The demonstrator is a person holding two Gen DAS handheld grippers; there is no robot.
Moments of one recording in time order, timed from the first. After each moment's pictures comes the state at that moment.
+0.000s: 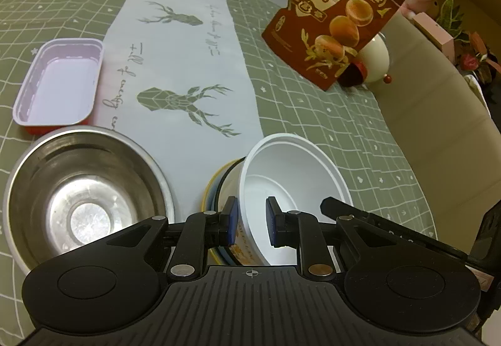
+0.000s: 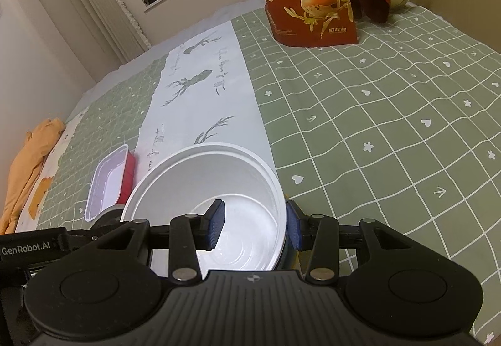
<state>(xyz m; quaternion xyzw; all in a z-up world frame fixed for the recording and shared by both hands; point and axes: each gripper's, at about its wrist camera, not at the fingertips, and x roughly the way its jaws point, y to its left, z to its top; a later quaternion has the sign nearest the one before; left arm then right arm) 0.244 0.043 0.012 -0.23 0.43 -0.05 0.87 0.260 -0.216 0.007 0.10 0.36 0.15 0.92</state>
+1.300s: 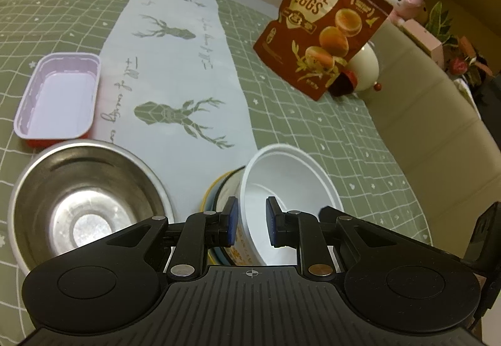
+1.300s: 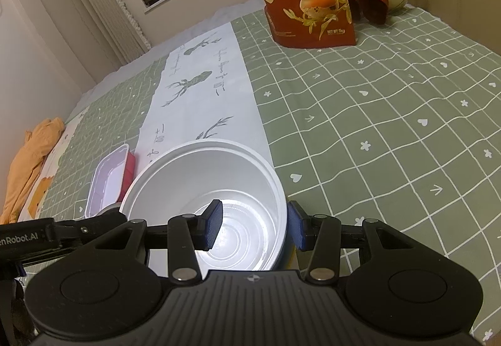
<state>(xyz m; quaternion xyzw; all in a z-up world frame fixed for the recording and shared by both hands) 0.238 0.053 0.023 -0.23 0.41 -0.07 0.88 0.252 -0.218 0.008 0.10 0.35 0.15 0.92</state>
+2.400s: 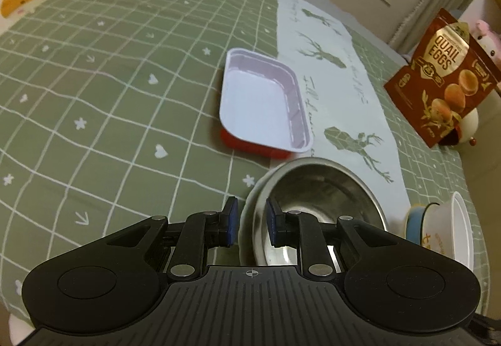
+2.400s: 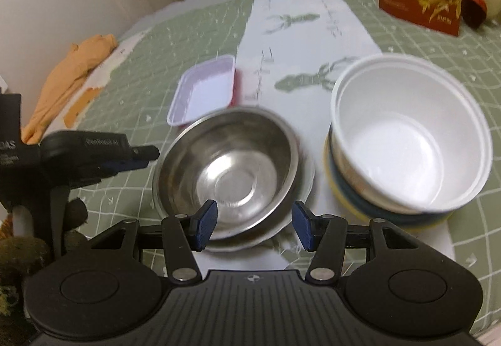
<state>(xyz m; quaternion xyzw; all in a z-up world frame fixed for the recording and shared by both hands) 0.196 0.230 -0.026 -0.27 0.41 0.09 0.87 0.181 -0.059 -0.013 0.00 0.40 0.23 0.88</state>
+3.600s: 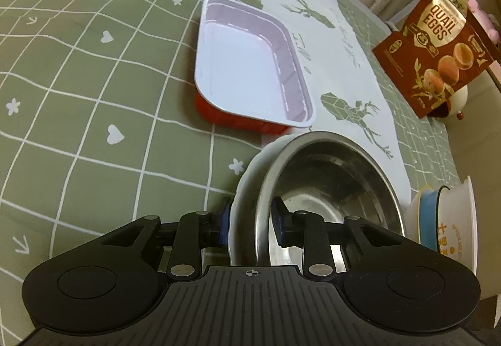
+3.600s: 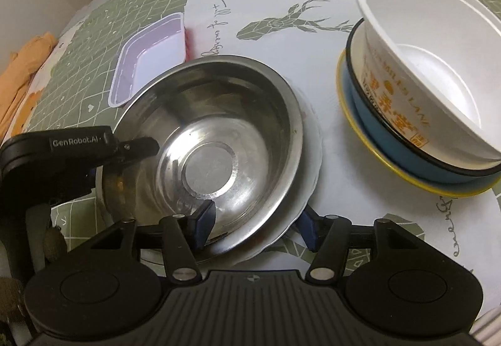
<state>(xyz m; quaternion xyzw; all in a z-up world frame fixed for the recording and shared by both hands) 0.242 0.244 -0.079 -0.28 0.46 0.02 0.84 0.221 -0.015 -0.070 0.03 0.47 0.13 0.87</state>
